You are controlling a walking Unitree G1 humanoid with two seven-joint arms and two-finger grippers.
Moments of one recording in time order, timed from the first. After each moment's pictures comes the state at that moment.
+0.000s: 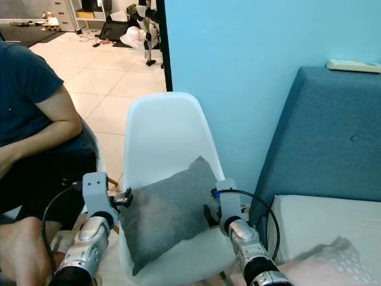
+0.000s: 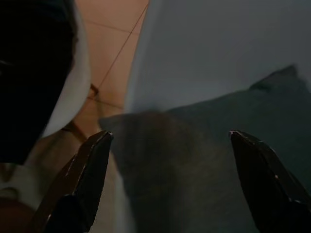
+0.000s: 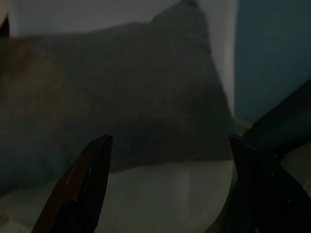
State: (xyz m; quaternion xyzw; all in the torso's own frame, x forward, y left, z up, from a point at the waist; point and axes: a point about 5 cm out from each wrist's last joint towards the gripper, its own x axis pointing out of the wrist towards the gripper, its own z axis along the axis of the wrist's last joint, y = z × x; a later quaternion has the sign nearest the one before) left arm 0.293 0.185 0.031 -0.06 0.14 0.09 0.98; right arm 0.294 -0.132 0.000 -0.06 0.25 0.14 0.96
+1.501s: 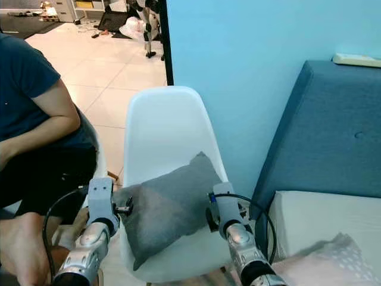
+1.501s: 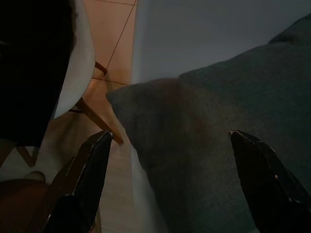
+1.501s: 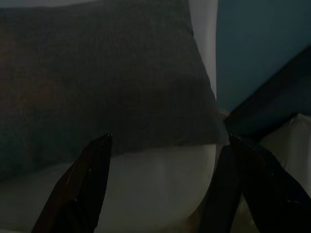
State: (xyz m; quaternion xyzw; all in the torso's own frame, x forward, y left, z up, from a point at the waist) left arm 0.283 0.181 0.022 -0.01 0.17 0.08 0.98; right arm 0.288 -0.140 -0.006 -0.09 0.24 0.08 0.96
